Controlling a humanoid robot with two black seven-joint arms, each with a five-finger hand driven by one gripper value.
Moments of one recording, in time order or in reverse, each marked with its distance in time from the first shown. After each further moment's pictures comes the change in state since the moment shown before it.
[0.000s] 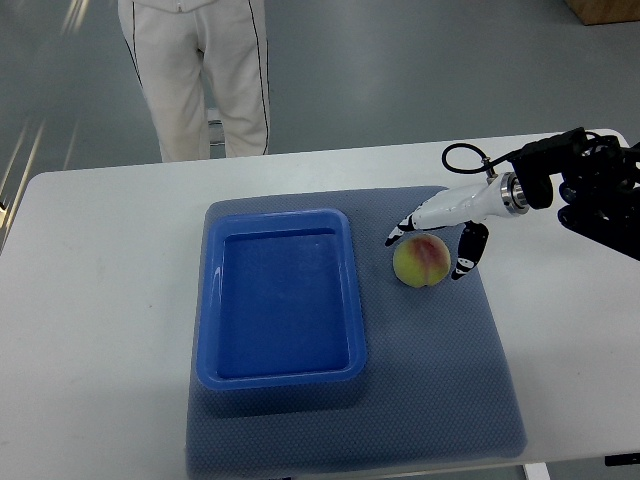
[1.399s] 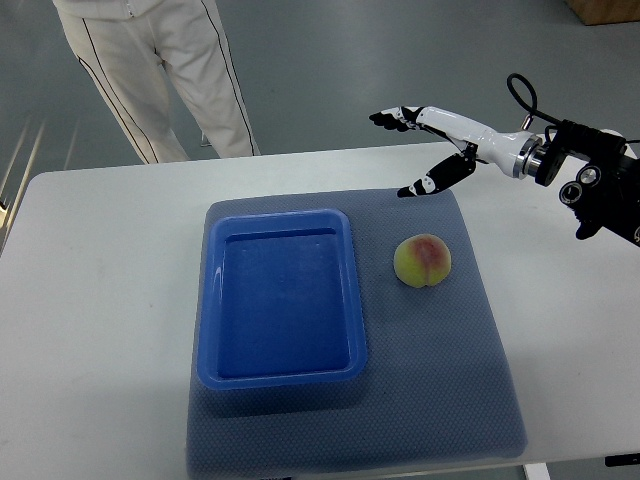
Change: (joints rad) left arm 0.000 0.000 -0.003 -0.003 0.000 0.000 0.000; right arm -0.118 0.004 0.248 -0.048 0.490 -0.175 -0.005
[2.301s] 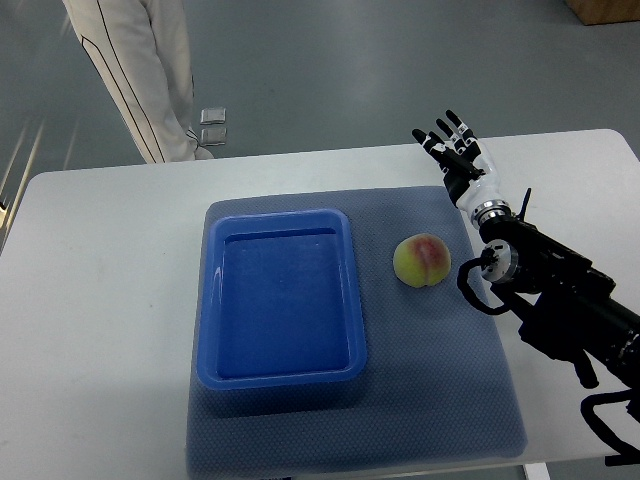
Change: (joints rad) left arm 0.001 0.000 0.002 0.002 0.000 0.000 0.000; right arm -0.246 0.452 0.384 -0.366 1.086 -0.199 -0.006
